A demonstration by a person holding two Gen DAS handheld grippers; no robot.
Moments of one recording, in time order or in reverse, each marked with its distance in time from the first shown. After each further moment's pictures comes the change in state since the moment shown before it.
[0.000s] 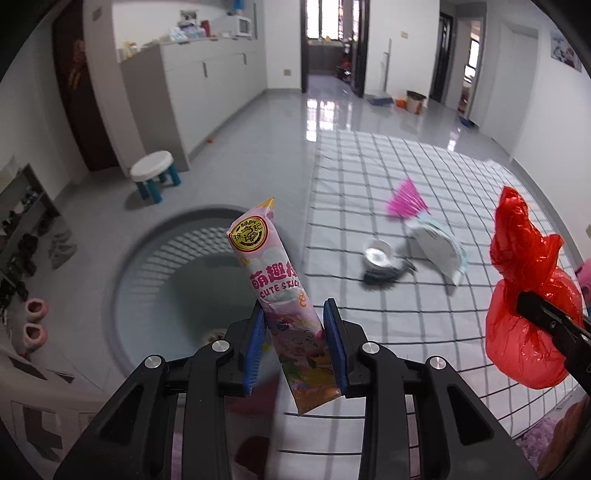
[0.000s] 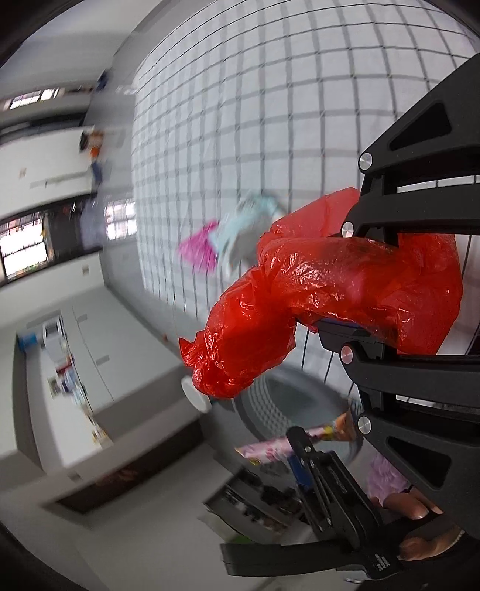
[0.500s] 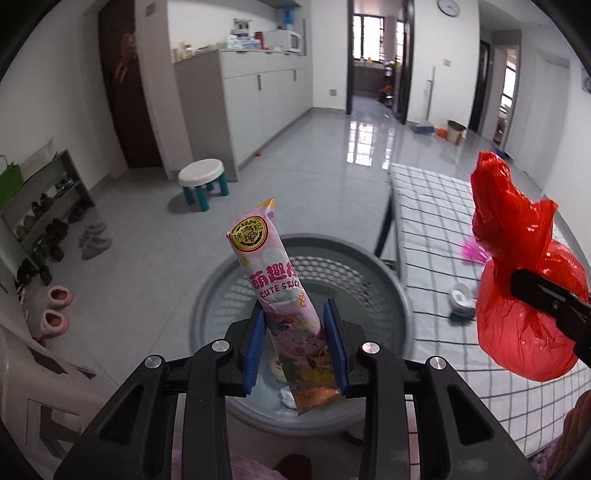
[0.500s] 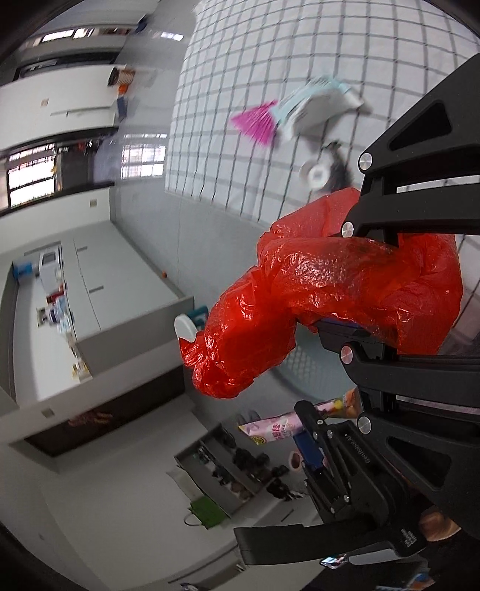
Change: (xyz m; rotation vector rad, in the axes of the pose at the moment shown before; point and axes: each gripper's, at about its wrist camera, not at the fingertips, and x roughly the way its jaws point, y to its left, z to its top) left arm -0.010 0.106 0.018 -0.105 -0.067 0.109; right arm 0.051 0.125 0.050 -0.166 0.012 0.145
